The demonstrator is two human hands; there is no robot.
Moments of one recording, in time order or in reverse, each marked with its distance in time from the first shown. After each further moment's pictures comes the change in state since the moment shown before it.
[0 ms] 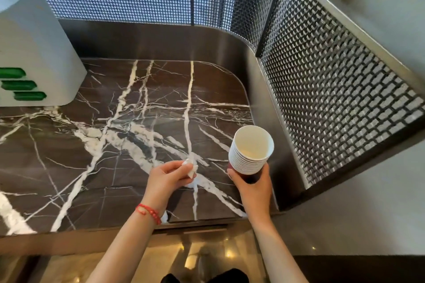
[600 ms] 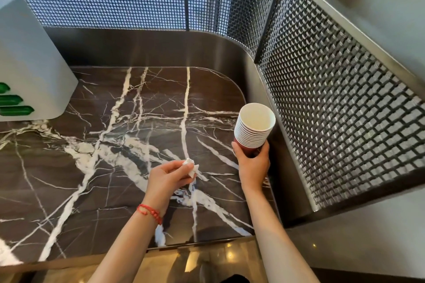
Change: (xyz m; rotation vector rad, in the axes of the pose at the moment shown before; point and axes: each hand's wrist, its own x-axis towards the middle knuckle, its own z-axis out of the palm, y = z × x) left_hand 0.039 0.013 0.008 -0.023 -0.016 -0.012; right_hand 0.083 -0.016 0.040 -0.029 0.261 -0.044
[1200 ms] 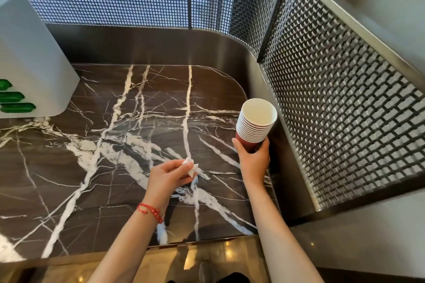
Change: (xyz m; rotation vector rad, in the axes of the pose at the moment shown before) left_hand 0.000 0.000 -0.005 -0.006 0.012 0.000; right_hand 0.006 0.000 0.005 -0.039 -0.055 0.017
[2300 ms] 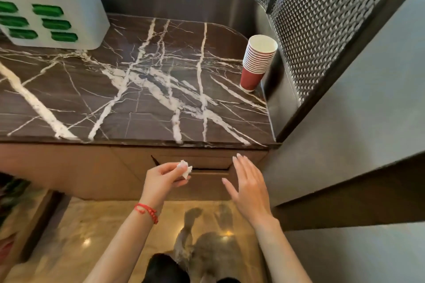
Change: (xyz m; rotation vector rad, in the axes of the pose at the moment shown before) left_hand -0.175 -0.113 -0.062 0.051 0.127 -0.045; right_hand -0.216 0.061 -0.145 -0.845 -0.583 -0.564
